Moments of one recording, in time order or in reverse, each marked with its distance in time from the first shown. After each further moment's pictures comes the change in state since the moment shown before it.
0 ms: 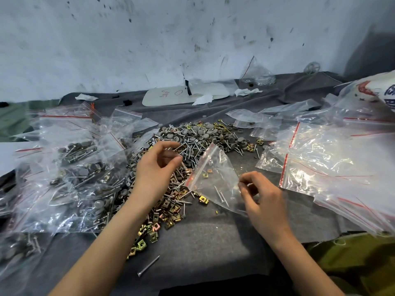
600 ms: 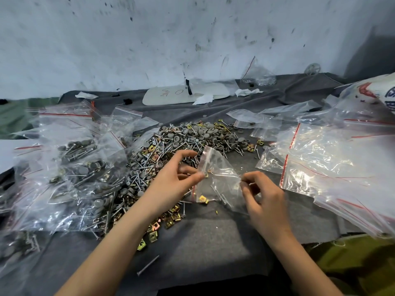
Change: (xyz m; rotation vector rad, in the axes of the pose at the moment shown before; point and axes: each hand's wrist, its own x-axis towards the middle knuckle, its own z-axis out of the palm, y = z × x) left_hand -0.016 0.011 0.010 -0.036 -0.368 -0.085; right_hand 0.001 0.000 0.000 -0.006 0.066 -0.043
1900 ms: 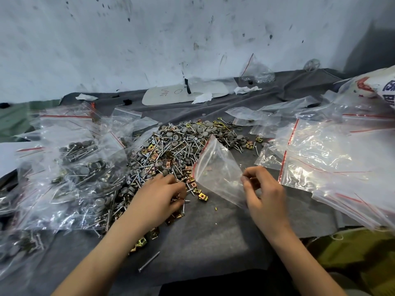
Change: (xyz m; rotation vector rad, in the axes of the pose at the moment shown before) left_hand -0.014 -0.038 -0.017 1.072 -0.144 0.211; right_hand 0.000 -0.001 -0.001 0.015 0.034 0.023
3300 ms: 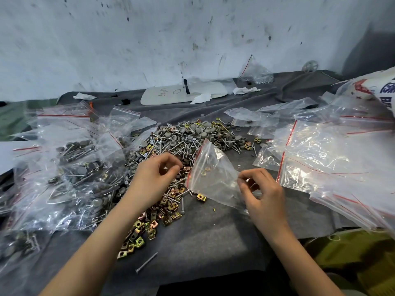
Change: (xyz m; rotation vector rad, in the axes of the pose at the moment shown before) left_hand 0.015 0.007 -0.030 -0.648 0.304 -0.205; right_hand 0.001 0.008 0.003 0.078 0.011 0.008
